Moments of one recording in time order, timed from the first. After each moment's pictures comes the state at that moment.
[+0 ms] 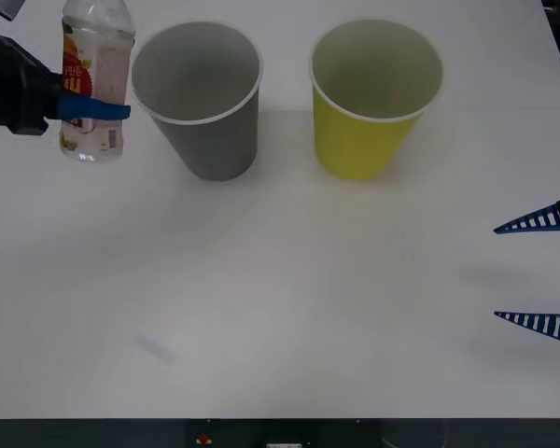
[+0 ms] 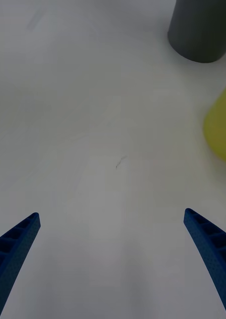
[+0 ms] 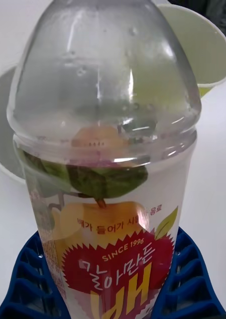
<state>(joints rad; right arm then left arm) 0.26 -1.13 -0.26 -2.01 1.31 -1.13 -0.09 -0.50 1.15 0.00 -1.92 -1.56 -1.16 1.37</state>
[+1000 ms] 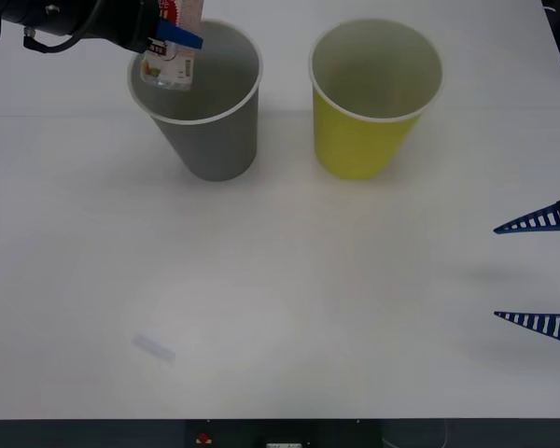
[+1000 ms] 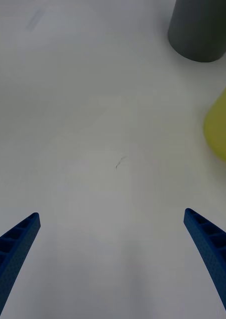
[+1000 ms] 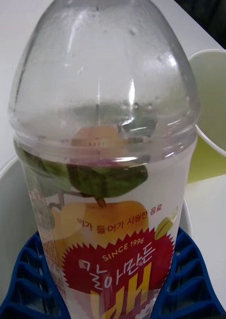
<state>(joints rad) 0.26 -1.13 -0.26 -2.01 1.31 -1.13 -0.09 -1.07 0.94 -0.46 -1.39 -1.68 -1.07 1.37</state>
